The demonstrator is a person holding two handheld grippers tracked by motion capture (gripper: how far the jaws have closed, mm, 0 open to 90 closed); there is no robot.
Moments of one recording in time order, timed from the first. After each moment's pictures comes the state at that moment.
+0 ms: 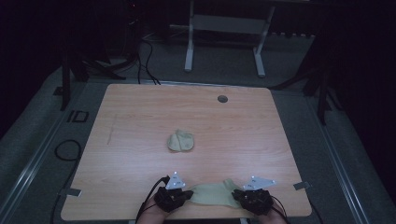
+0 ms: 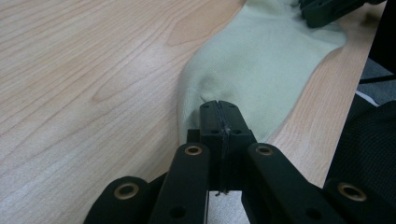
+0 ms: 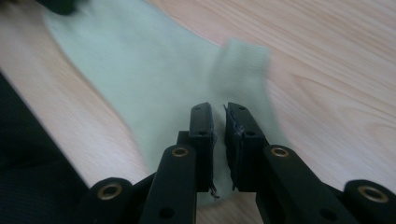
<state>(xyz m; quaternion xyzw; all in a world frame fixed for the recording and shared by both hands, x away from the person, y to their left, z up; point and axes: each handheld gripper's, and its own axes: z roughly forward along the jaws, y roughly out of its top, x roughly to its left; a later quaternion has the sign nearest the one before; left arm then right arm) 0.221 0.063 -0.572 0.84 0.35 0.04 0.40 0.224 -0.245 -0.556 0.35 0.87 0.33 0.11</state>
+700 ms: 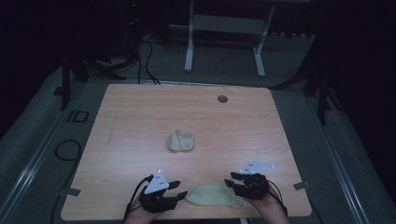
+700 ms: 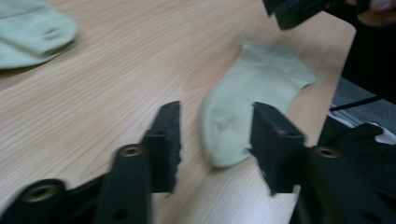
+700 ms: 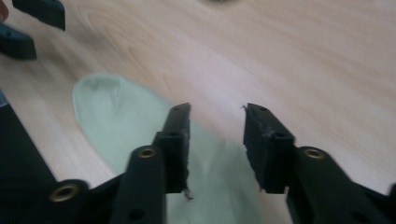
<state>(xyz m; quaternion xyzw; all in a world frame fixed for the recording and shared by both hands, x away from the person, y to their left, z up) 0.206 0.105 -0.547 0.81 0.34 0.09 0.48 0.252 -0.223 -0.512 0.34 0.86 0.37 0.11</state>
